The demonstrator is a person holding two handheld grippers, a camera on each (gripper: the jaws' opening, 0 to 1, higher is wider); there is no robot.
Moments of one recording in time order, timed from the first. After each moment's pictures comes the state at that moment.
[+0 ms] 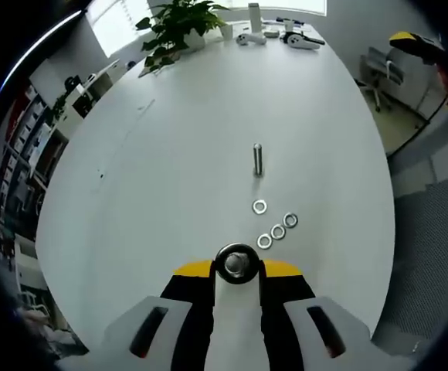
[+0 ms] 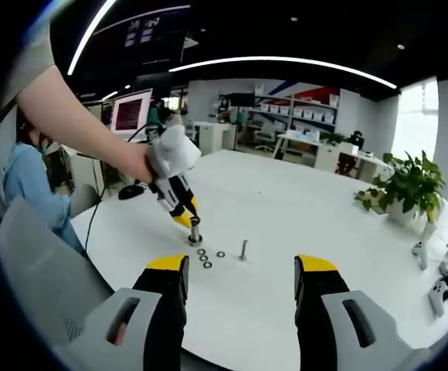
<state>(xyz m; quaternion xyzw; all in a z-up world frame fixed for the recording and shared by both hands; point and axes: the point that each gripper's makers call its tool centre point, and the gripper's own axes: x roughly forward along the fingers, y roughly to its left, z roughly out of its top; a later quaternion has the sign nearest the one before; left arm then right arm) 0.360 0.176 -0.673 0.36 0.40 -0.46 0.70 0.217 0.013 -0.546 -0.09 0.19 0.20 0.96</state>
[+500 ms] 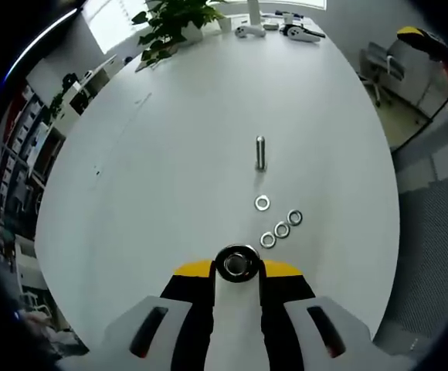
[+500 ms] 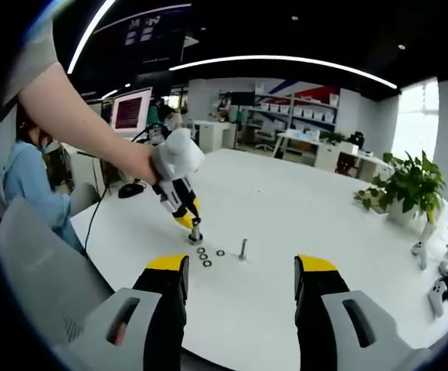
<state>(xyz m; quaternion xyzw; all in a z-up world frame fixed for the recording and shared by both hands) 0.364 0.175 -0.680 0.37 0.41 -0.46 0.70 0.216 0.012 -0.547 -0.10 0.20 0.20 0.96</state>
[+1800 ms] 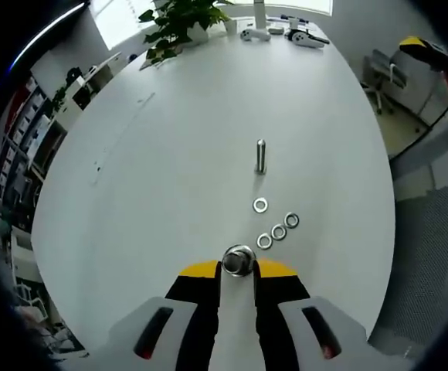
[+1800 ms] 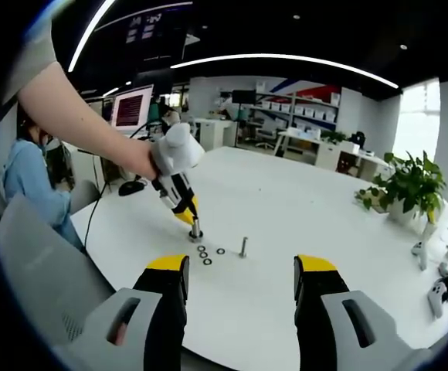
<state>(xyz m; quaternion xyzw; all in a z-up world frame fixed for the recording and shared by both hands) 0.354 0.174 -0.673 0.34 0.42 -0.45 0.71 0.216 0.013 -0.550 -0.10 0.20 0.20 0.95</state>
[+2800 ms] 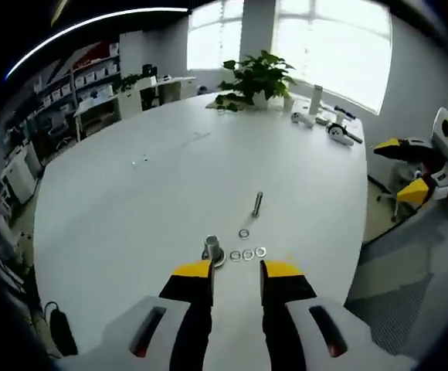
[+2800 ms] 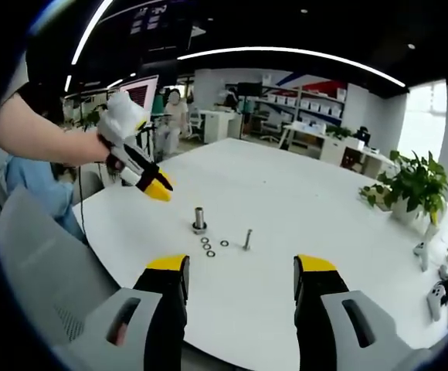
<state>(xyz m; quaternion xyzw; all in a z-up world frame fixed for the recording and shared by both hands) 0.298 0.202 -0.600 0.09 0.32 -0.38 0.86 0.214 0.017 -0.559 -0.11 0.22 0.21 0.94</state>
